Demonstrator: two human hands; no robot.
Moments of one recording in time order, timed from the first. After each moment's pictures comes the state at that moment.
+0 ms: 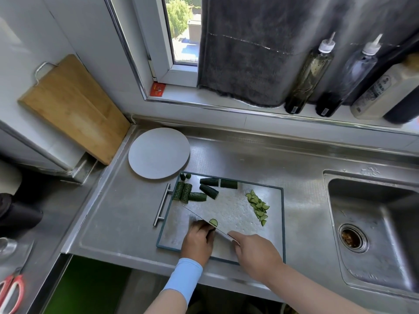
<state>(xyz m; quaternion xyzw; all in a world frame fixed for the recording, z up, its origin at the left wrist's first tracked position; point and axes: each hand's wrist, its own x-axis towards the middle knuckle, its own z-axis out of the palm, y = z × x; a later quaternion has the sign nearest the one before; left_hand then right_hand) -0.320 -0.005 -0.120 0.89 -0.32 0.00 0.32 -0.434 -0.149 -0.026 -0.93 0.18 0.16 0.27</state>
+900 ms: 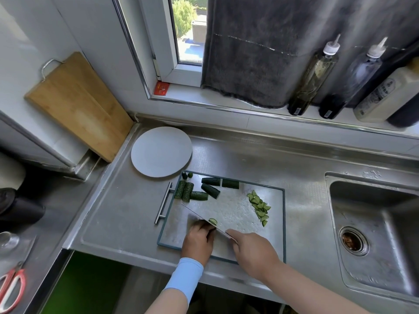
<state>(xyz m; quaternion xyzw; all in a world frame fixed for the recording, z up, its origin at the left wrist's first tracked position) -0.323 -0.003 -0.123 0.89 -0.30 -0.03 0.33 -0.426 -0.146 -0.030 -0.93 0.18 0.18 0.28</state>
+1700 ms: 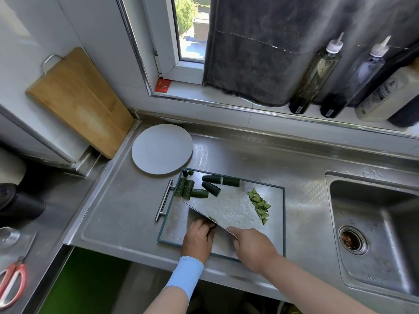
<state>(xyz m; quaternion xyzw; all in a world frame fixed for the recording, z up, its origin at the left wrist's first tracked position) -0.326 -0.002 -0.128 0.89 -0.30 0.00 0.35 -0.421 -0.151 -0.032 -0.92 0.18 0.20 0.28</state>
